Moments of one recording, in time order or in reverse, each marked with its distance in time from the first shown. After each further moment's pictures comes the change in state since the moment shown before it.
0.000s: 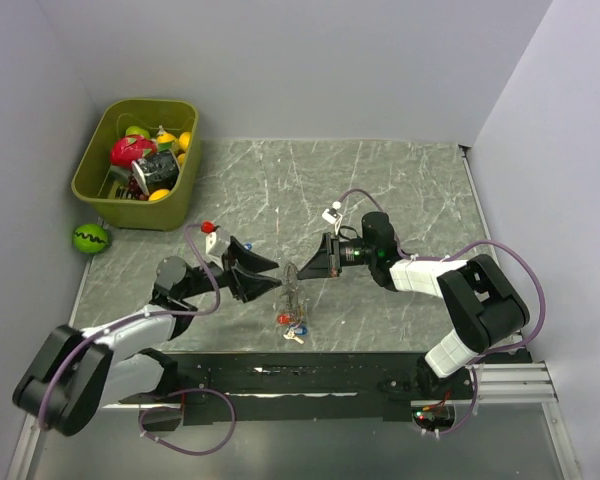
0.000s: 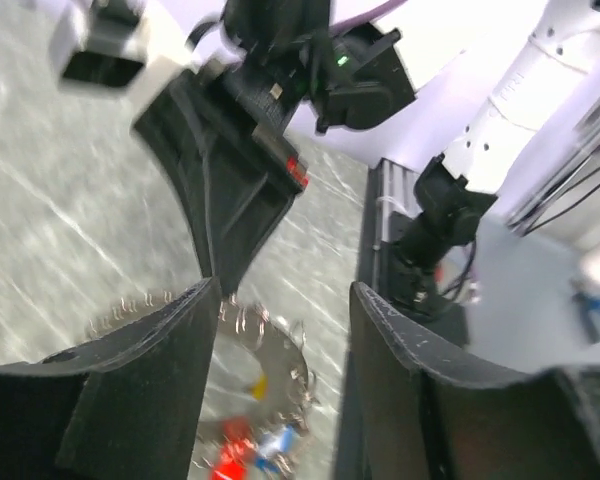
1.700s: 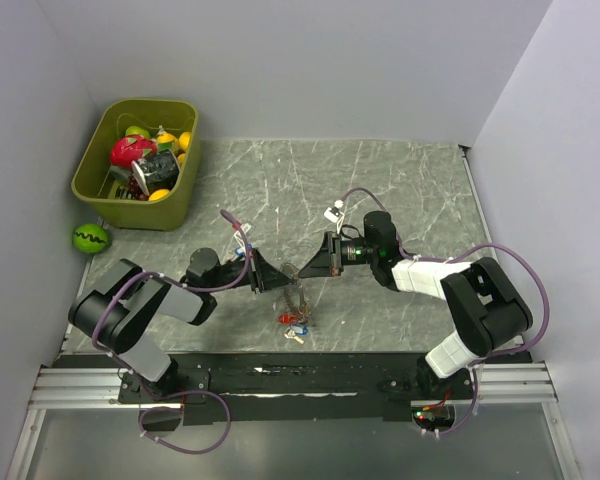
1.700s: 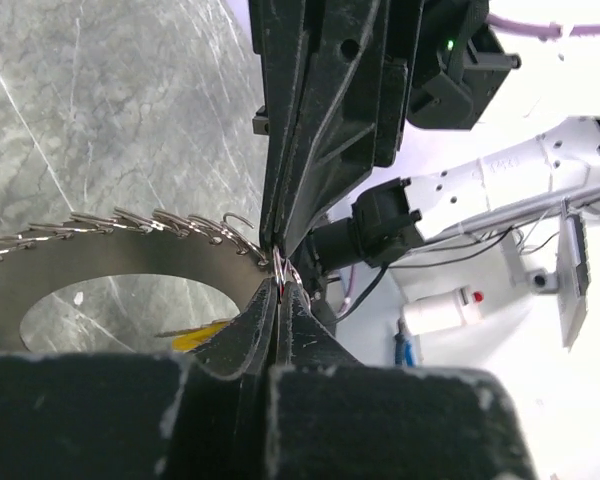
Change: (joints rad) left arm -0.061 0.492 0.050 0.227 -0.040 -0.560; right arm -0.004 -0.024 0.000 -0.026 0.016 -0.007
